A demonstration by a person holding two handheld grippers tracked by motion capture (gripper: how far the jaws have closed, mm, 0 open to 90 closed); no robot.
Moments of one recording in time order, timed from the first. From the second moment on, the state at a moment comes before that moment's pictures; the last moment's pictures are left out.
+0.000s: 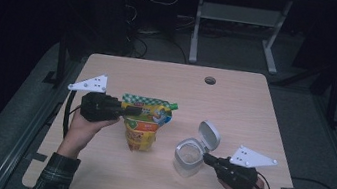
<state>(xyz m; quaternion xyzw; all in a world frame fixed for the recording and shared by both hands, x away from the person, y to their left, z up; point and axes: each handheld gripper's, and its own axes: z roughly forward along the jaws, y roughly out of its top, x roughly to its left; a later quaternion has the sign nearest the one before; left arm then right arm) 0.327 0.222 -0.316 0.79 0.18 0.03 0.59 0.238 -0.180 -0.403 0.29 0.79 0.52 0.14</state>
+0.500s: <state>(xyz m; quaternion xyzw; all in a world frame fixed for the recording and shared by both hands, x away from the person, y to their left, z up) 0.319 0.217 -0.302 0.78 0.18 0.03 0.60 0.255 -0.132 -0.391 0.30 0.79 0.51 0.15</state>
